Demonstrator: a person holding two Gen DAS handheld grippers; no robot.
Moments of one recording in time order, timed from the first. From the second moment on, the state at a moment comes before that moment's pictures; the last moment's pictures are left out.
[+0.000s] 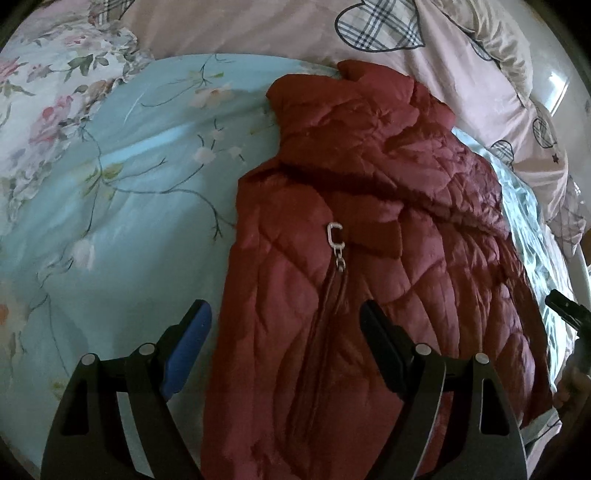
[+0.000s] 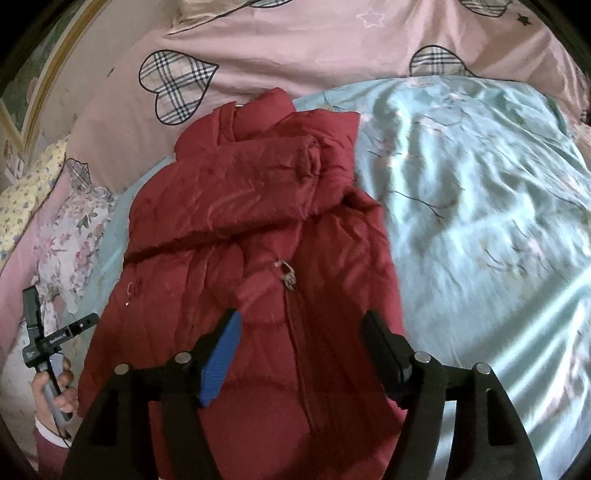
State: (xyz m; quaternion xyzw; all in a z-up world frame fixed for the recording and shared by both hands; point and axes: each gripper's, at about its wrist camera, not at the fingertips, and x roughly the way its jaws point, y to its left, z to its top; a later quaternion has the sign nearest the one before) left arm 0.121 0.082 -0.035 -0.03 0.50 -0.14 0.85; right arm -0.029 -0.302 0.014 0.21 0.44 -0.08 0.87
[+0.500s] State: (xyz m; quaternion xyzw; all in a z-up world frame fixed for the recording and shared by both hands) left arm 0.076 0.102 -0.046 -0.04 0.52 -0.14 0.84; right arm -0.085 -0.299 -0.008 0.21 0.48 -0.10 0.85
